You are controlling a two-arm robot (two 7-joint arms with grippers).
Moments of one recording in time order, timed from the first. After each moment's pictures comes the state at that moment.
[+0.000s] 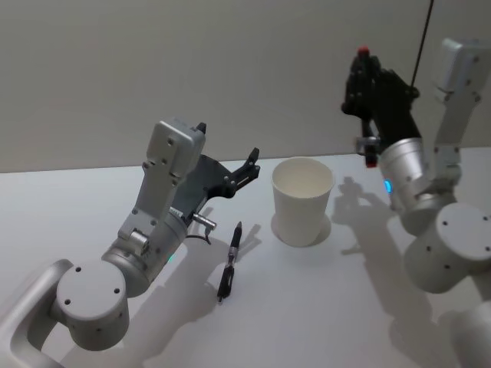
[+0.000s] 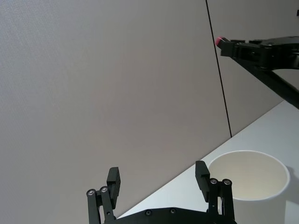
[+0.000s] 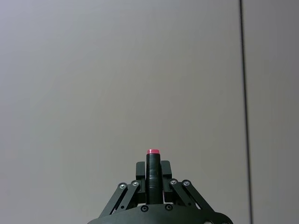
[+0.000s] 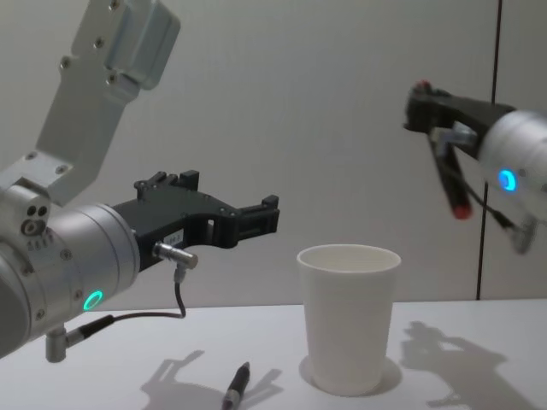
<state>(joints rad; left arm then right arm) -0.24 0.38 0.45 -1.63 -0.20 0.01 -0.01 0.30 0.00 -0.27 -1.52 0.15 -0.03 -0.09</state>
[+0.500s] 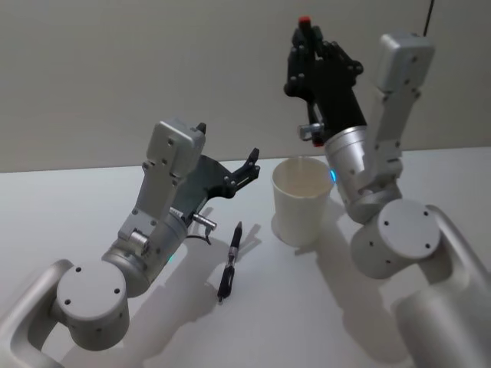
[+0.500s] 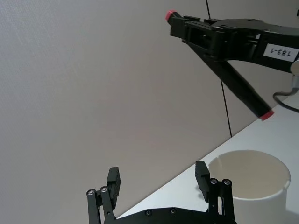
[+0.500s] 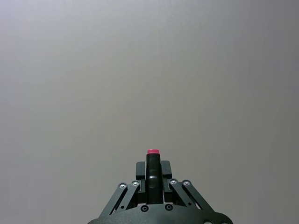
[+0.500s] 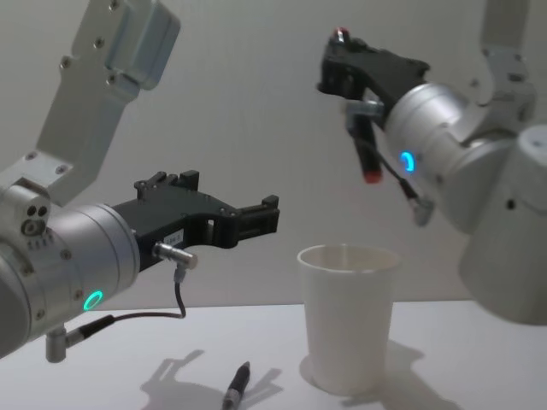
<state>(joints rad) -0.24 0.38 0.45 -1.63 -0.20 0.01 -0.01 0.38 -0.09 -0.33 -1.38 0.06 -0.25 -0.04</state>
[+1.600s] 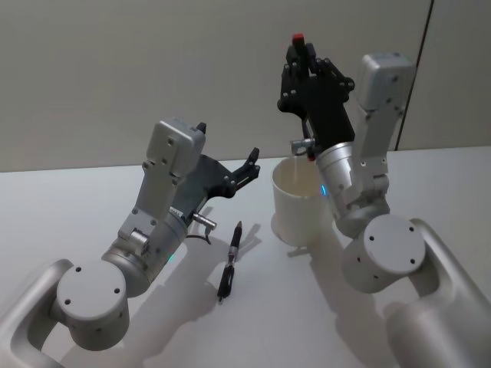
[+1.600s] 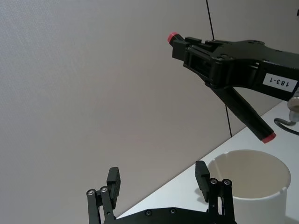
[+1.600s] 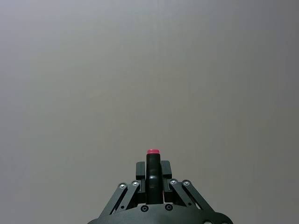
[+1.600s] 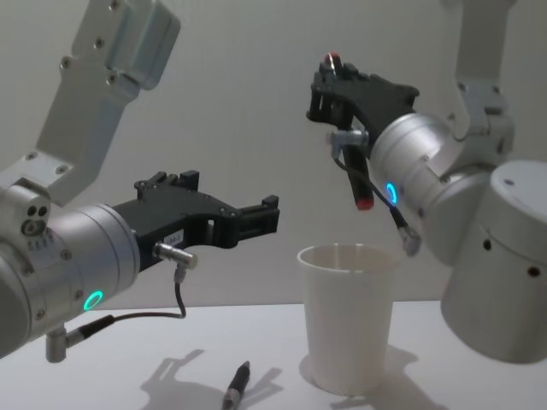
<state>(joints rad) -0.24 0.38 0.45 -1.63 -0.20 0.01 -0.01 0.36 -0.11 -0.35 -1.35 0.01 -0.27 -0.08</state>
